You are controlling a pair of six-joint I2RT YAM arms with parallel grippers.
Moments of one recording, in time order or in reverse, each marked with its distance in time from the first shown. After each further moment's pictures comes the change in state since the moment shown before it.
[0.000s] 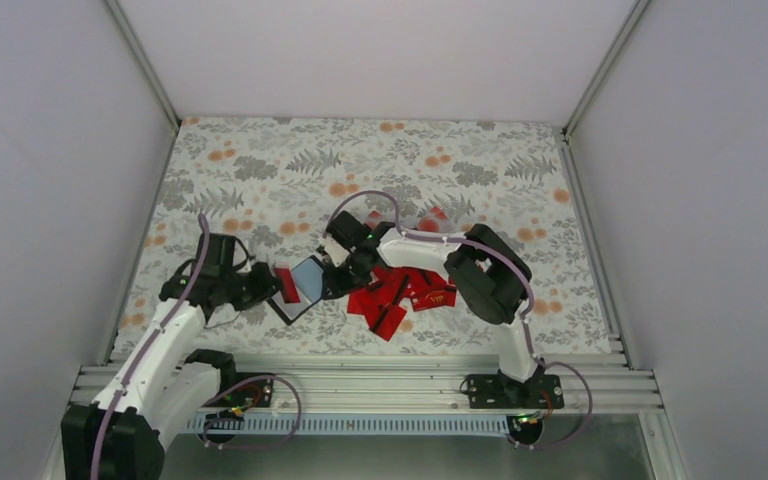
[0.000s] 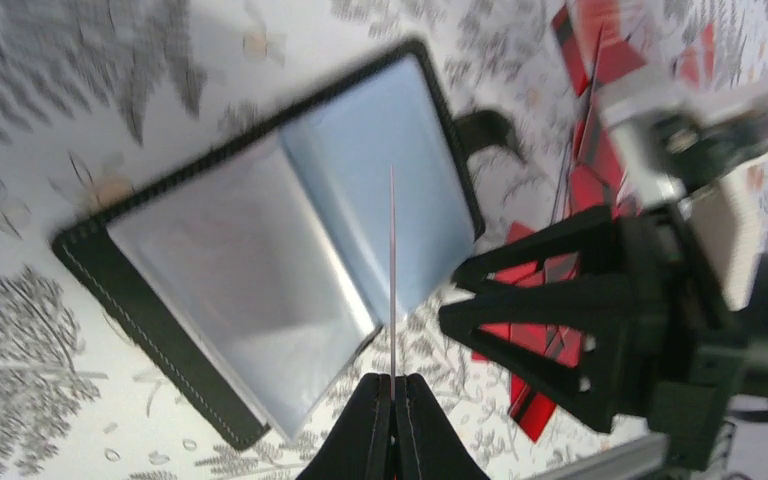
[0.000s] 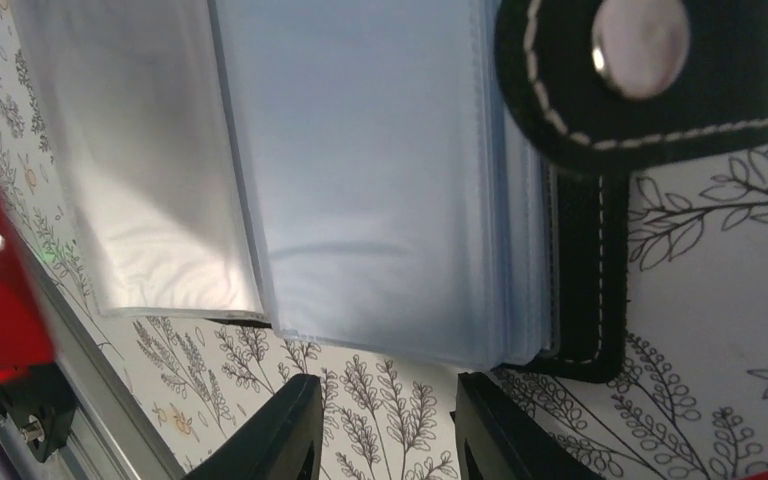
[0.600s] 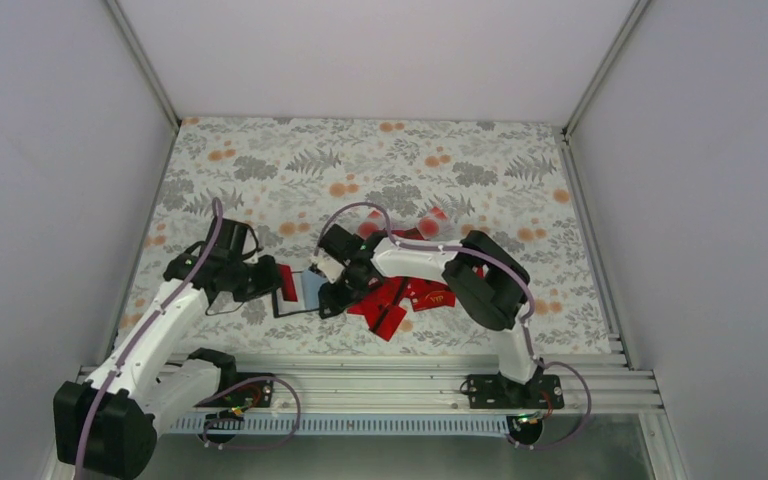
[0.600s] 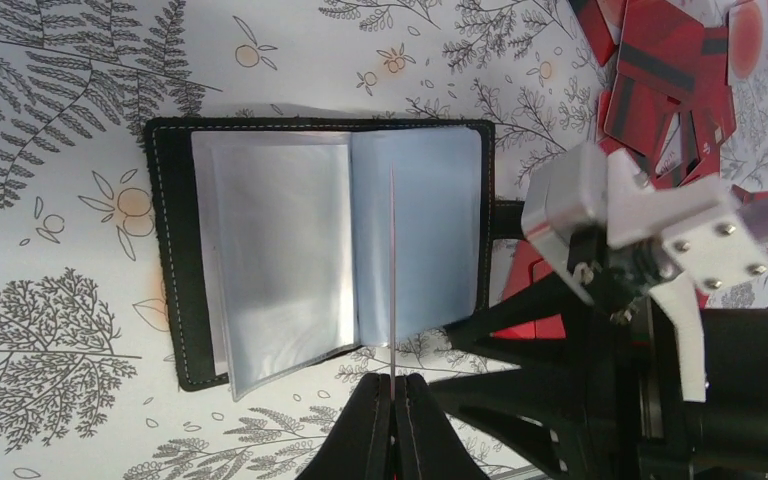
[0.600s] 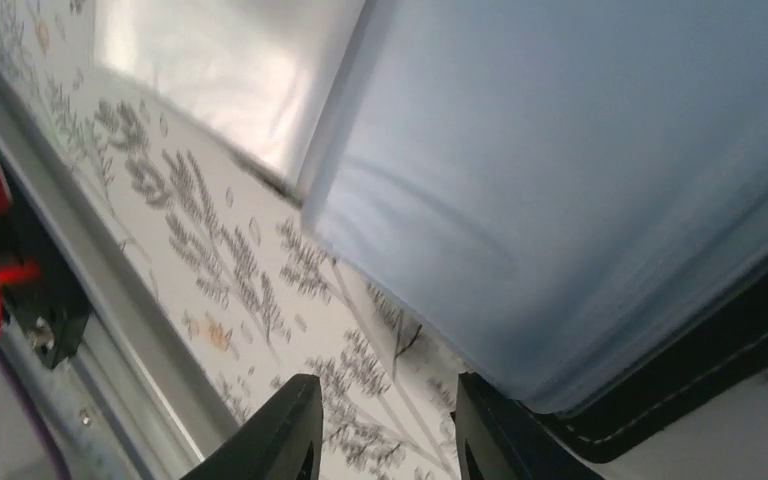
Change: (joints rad) left arm -0.085 0.066 0.113 -0.123 -0.087 0.031; right arm 0.072 -0.023 -0.035 -0.072 -0.076 -0.071
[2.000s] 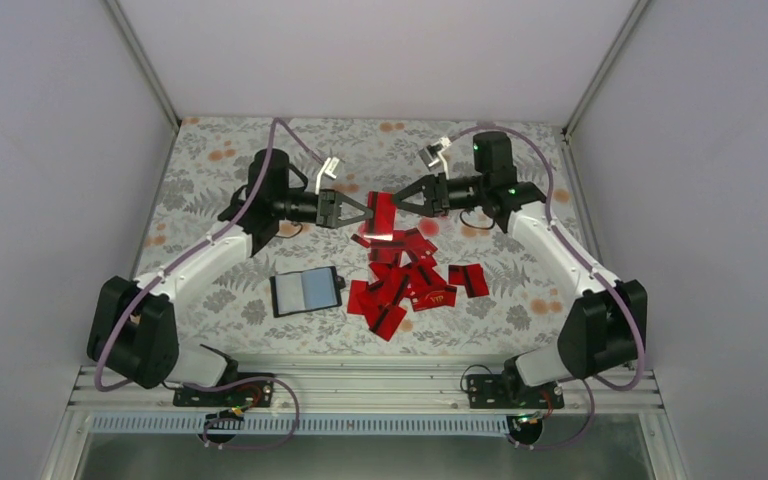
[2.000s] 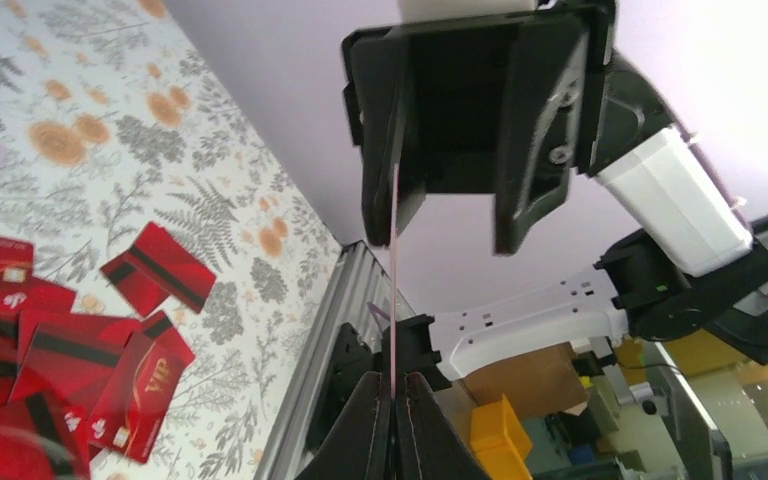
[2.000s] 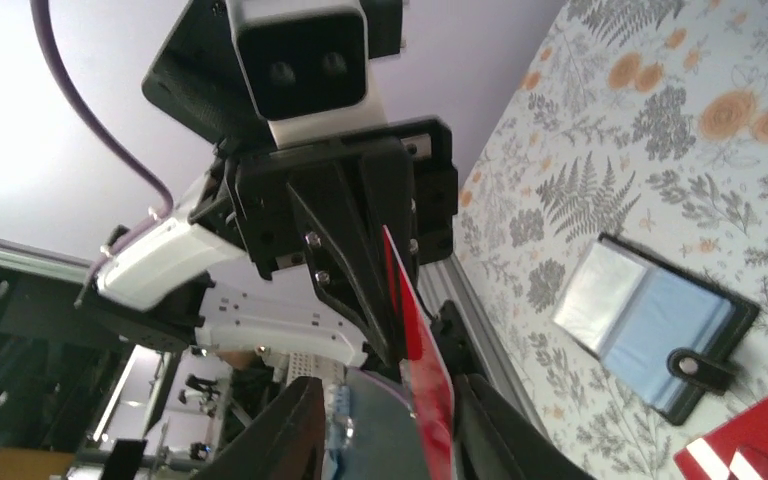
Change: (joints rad) left arm -0.196 0.468 0.290 1.006 0.808 -0.171; right arm -0.658 -0.594 -0.149 0.280 -0.723 0.278
